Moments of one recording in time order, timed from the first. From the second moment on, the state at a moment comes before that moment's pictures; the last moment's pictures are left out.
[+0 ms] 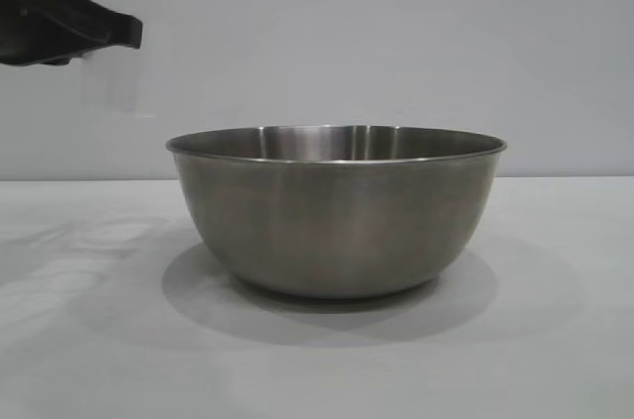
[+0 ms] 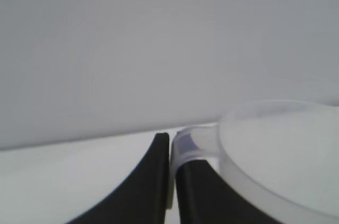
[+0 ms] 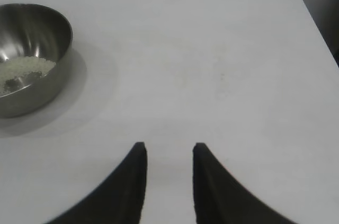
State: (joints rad) left arm -0.39 1.87 -0.60 -0.43 -1.14 0.19; right arm 0.08 -0.02 -0.49 0.03 1.14 -0.04
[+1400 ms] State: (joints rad) left arm -0.39 2.09 -0.52 -0.40 -1.14 0.00; right arm 0.08 -0.02 -0.49 0.03 1.14 -0.04
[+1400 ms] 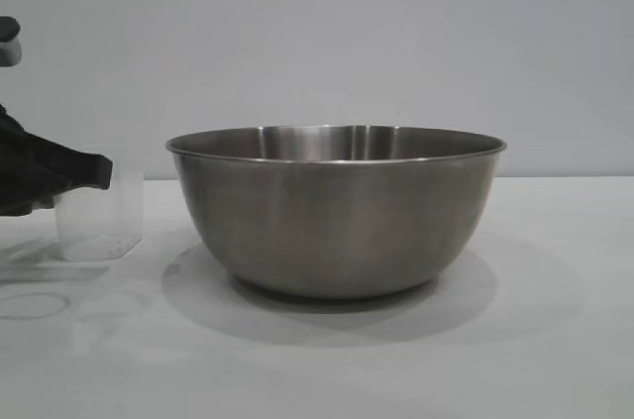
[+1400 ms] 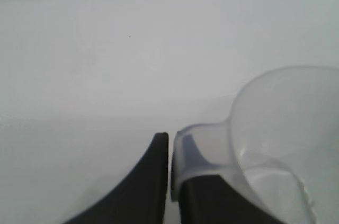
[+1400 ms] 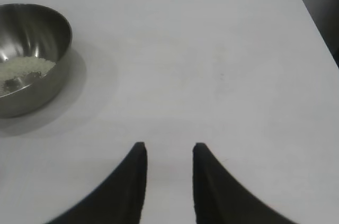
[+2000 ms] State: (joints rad) left arm -0.39 2.07 -0.41 -0.35 -1.14 0.00; right arm 0.08 -0.02 -0.49 0.03 1.14 -0.04
